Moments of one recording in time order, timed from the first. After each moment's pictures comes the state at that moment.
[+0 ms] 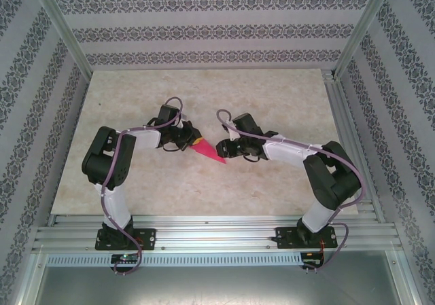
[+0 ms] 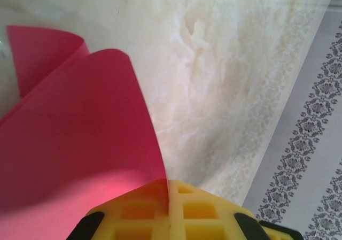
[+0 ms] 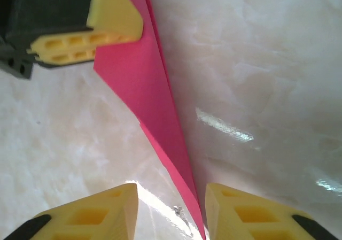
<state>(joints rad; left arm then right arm) -0.33 1.90 1.01 0.03 0.65 -1.06 0.59 1.69 0.94 -0.15 -0.35 0.34</state>
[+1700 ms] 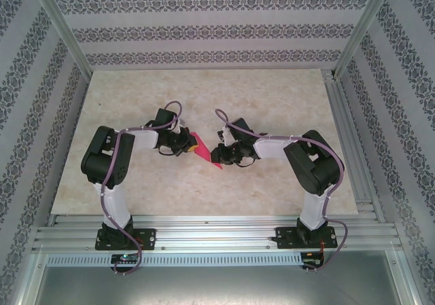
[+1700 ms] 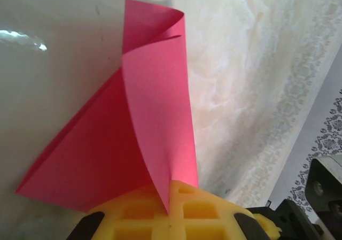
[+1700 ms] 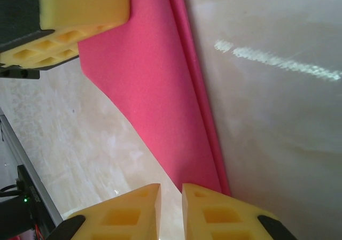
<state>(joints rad) -0.30 1.92 1.00 -0.09 0.68 -0.89 0.60 1.87 0.97 -0.09 -0.60 0.57</state>
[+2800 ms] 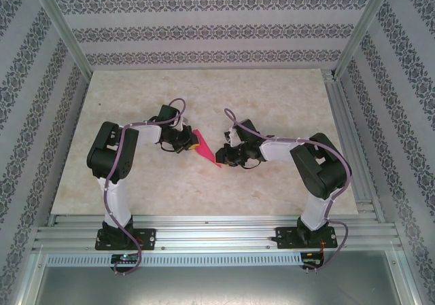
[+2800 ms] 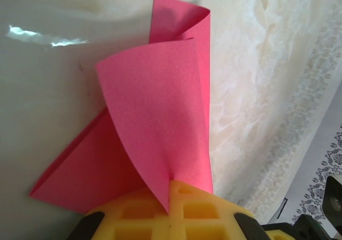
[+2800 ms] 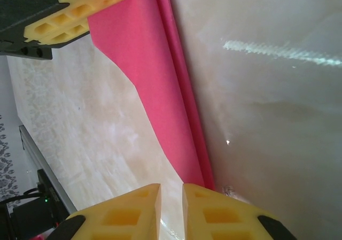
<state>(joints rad) -0.30 1.99 1.11 -0.19 0.68 -0.80 0.57 1.81 0.89 -0.07 -0.63 0.65</state>
